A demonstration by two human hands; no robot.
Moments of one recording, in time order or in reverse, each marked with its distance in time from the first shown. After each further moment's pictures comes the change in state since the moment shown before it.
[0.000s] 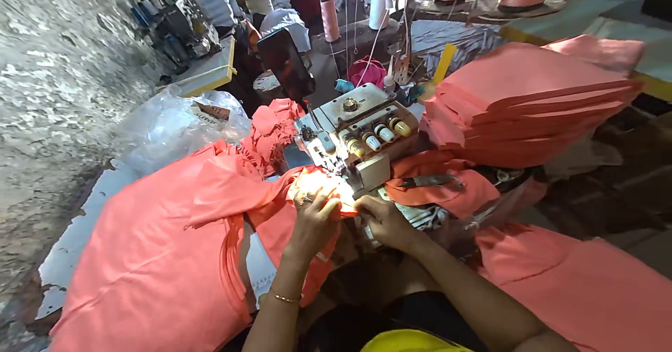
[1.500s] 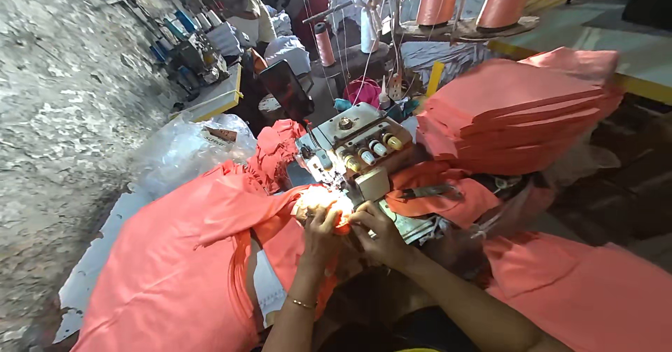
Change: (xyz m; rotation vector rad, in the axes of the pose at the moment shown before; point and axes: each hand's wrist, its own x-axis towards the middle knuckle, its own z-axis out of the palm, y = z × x) left_hand 0.004 0.006 0.020 0.079 0.226 -0.025; right_hand 0.000 -0.010 0.020 0.043 0.282 -0.137
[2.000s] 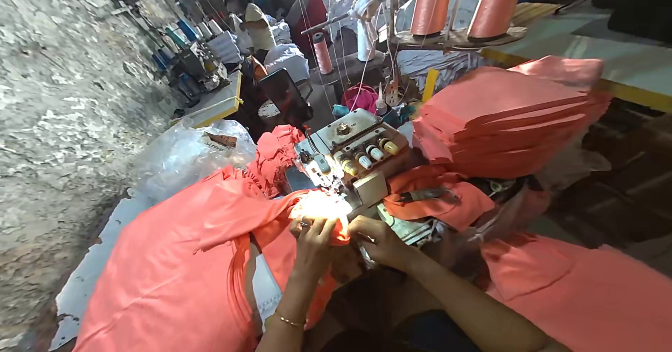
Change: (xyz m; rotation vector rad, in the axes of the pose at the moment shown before) left_hand -0.009 -0.001 -0.020 0.184 -0.099 0.057; right_hand -0.005 0.018 -0.008 0.162 -0.195 -0.085
